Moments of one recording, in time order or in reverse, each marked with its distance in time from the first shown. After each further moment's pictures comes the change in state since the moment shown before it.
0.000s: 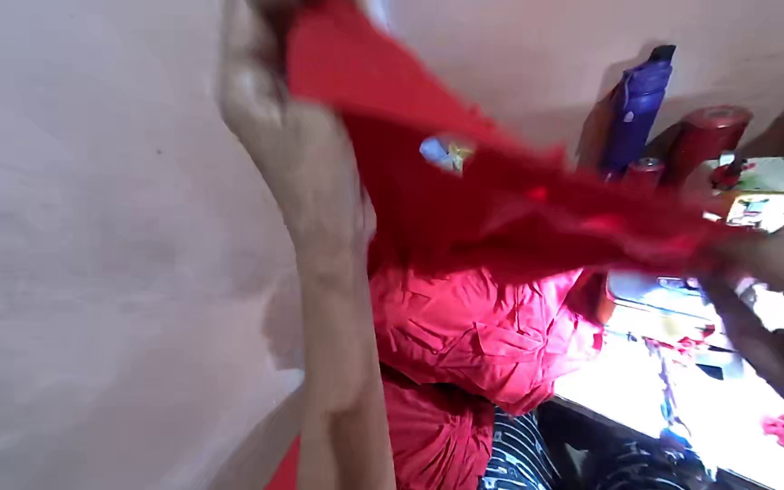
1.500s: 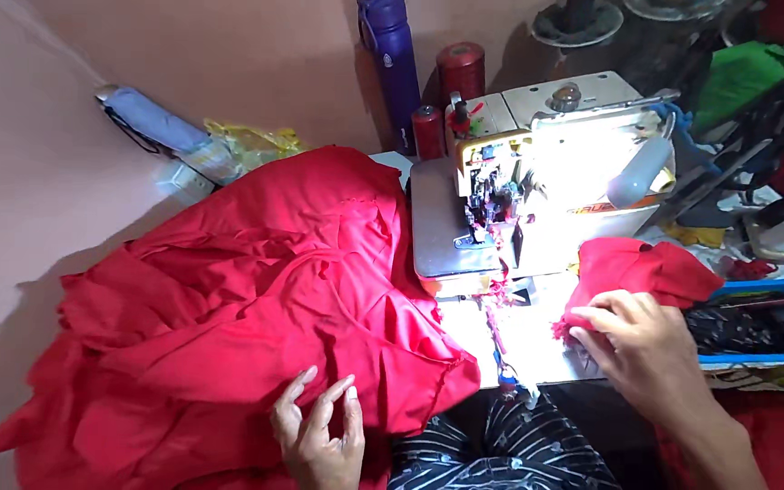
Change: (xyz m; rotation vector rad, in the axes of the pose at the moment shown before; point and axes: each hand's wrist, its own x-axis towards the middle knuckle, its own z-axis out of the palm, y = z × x) left_hand -0.282 -0.096 0.032 0.578 -0.431 -0.119; right_hand -0.165 0.040 -0.024 -0.277 -0.338 0.585
